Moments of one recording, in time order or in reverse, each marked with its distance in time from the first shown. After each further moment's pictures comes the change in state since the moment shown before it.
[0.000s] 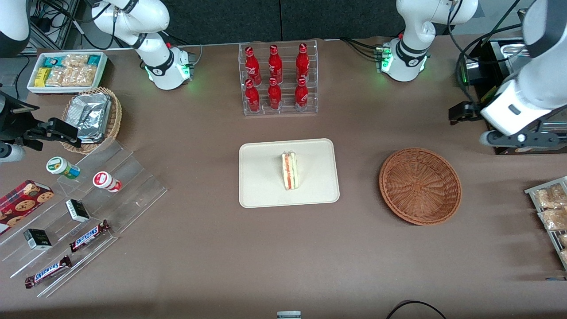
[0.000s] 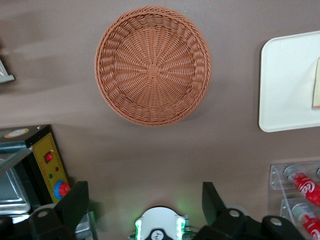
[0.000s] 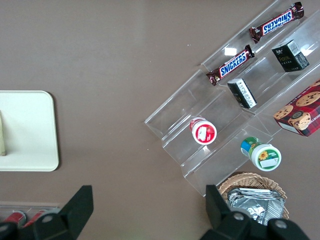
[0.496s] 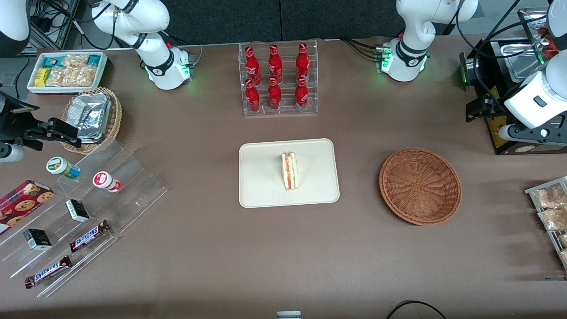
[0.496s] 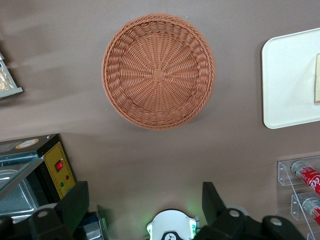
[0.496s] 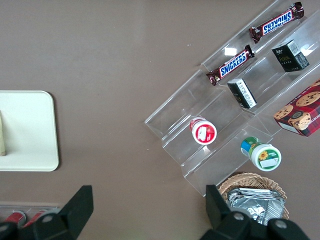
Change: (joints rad) arm 0.029 -0.007 0.003 0.013 0.000 0.009 0.072
